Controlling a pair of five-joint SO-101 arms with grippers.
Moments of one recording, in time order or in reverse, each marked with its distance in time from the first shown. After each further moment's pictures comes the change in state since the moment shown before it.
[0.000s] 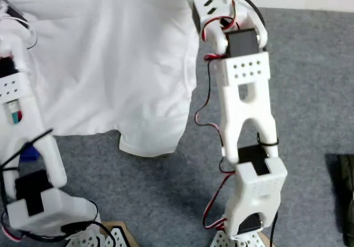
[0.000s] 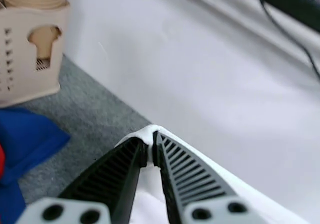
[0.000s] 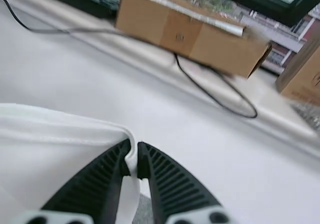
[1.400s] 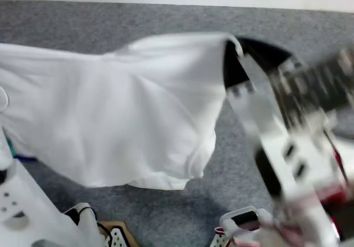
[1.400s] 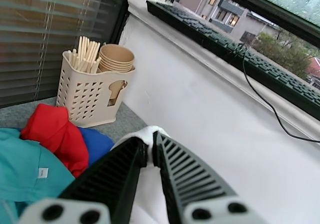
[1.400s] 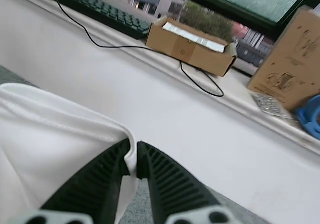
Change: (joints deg) left arm -11.1 -42.9 3.3 33.7 0.0; right arm -4.2 -44.1 -0.3 46.2 -0.4
